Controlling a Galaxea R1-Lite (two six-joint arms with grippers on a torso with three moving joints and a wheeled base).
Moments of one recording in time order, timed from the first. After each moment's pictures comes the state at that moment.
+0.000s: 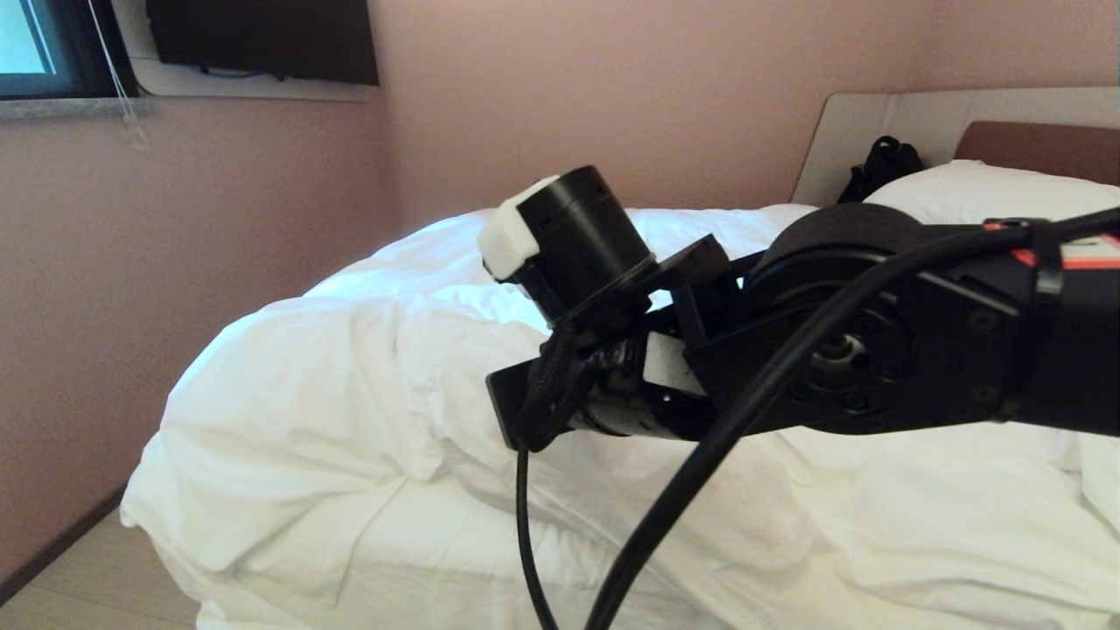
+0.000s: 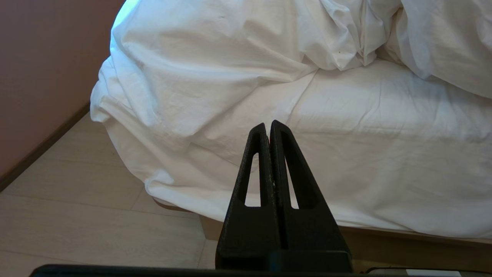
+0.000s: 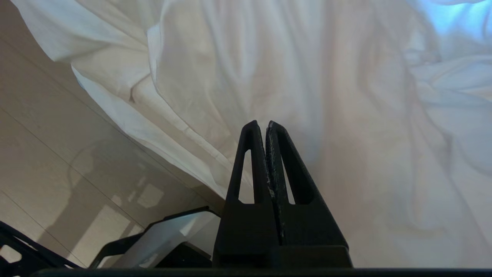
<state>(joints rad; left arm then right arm) 0.00 0.00 -0.04 0.09 0.01 0.00 0.99 2.04 -1.90 0.51 -0.37 0.28</state>
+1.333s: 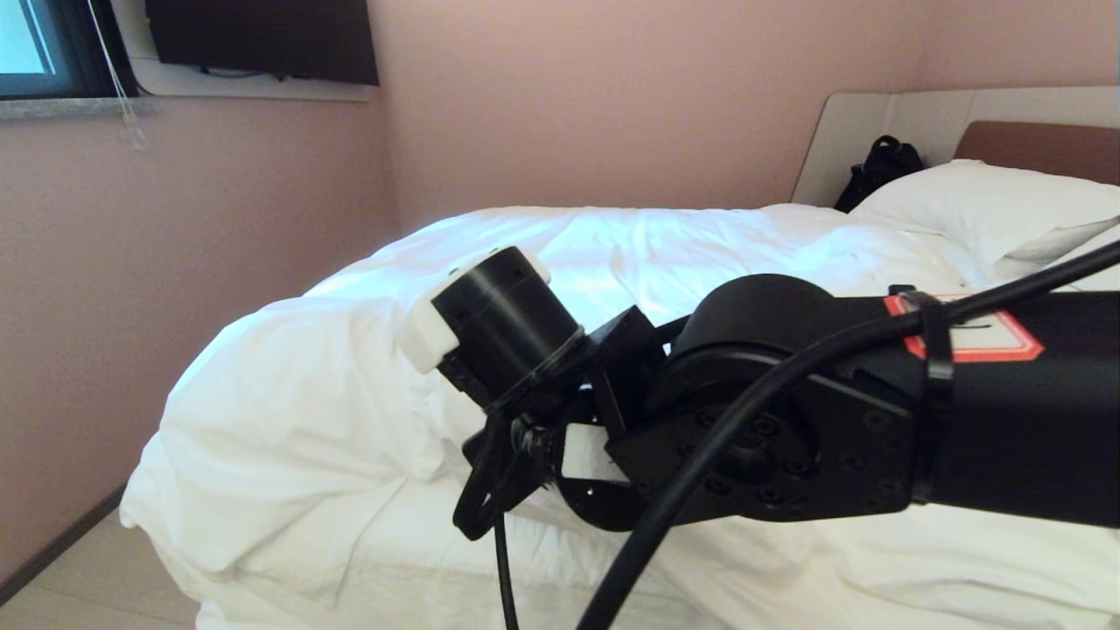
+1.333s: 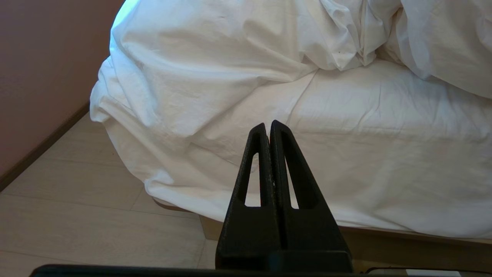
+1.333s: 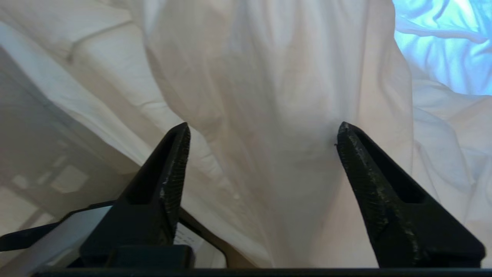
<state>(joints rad) 0.00 0.00 -0.04 0.09 0.01 0.00 1.06 2.10 -1.89 0.51 -0.55 0.09</state>
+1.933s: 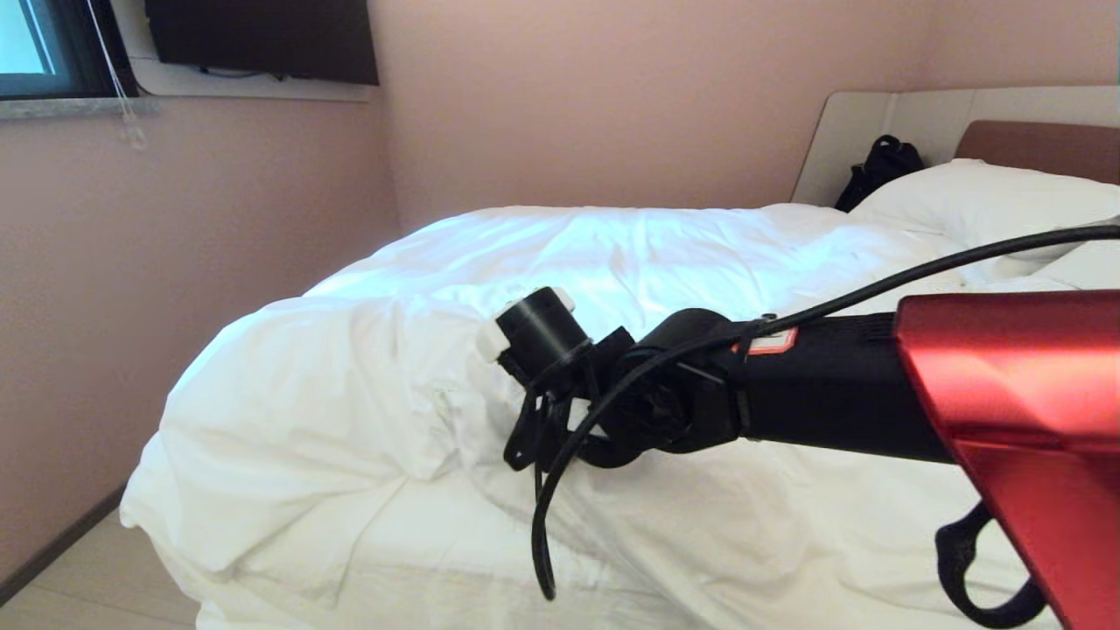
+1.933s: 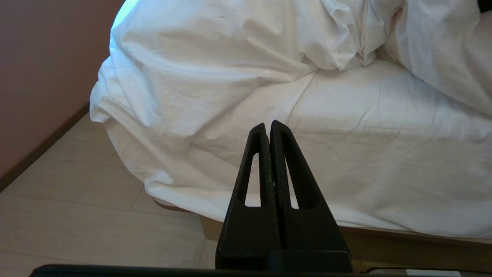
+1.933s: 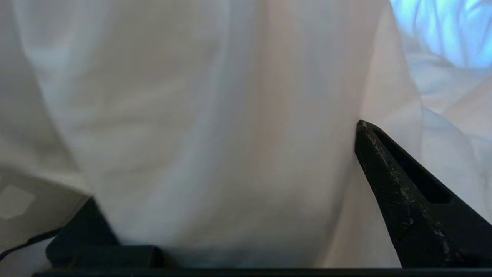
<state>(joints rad) 0.00 0.00 -0.04 0.09 0.01 0.00 0.90 2.26 -1.92 0.46 -0.55 0.07</state>
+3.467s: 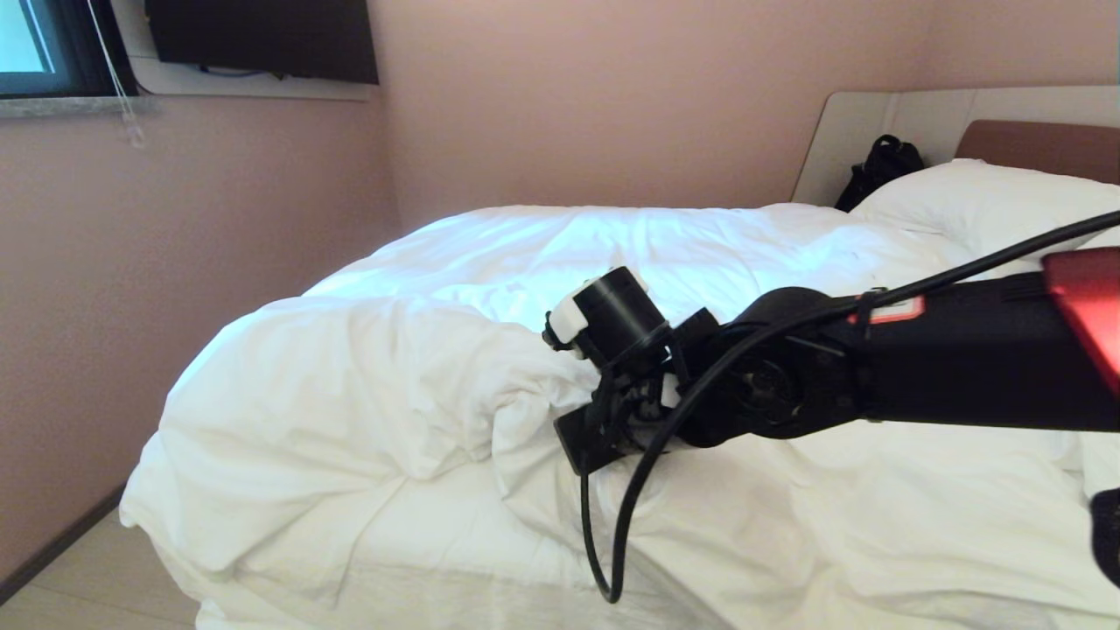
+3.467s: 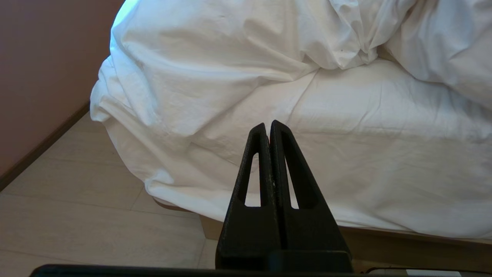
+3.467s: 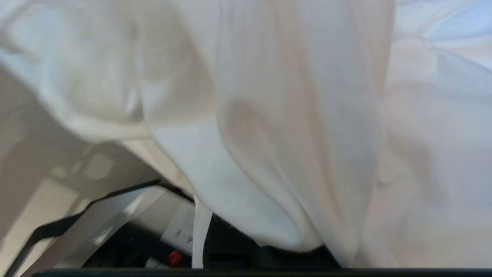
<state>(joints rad) 0.00 0.00 -0.04 0.09 0.01 0.00 0.84 2.06 -1.67 0.41 -0.29 0.19</state>
